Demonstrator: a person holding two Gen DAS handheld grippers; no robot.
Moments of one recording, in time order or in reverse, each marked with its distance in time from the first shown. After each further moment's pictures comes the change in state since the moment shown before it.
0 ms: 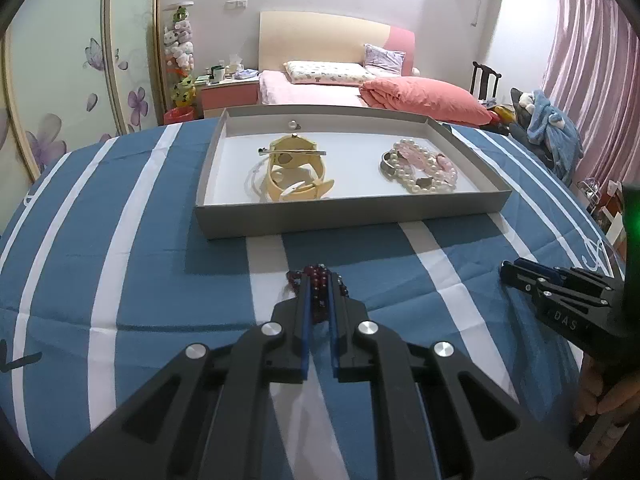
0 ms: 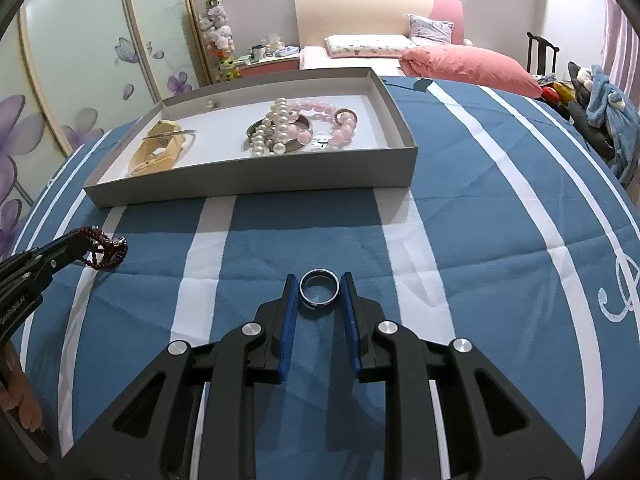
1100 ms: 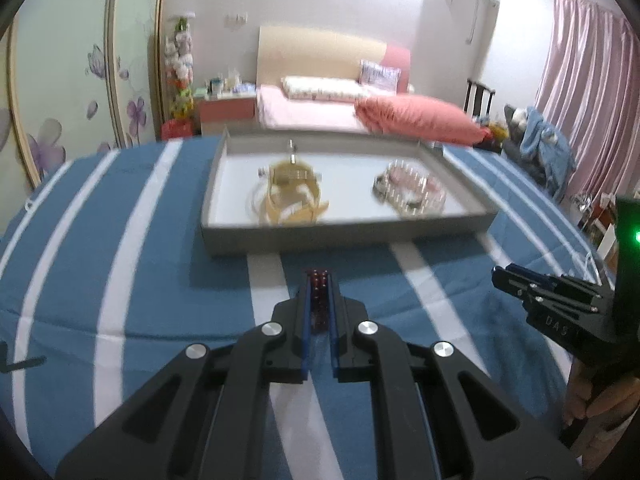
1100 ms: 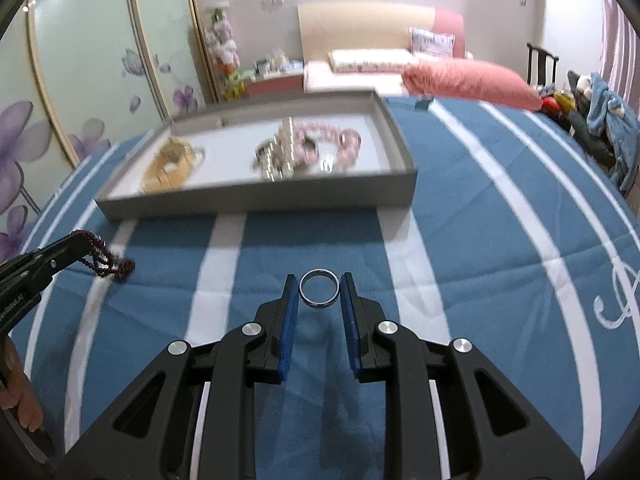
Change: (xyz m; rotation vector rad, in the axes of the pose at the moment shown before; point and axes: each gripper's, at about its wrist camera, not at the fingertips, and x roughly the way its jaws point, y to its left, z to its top) left arm -0.021 0.001 0.002 -0.013 -0.100 -0.025; right arm -0.015 0.001 0.002 0.002 -0.087 0.018
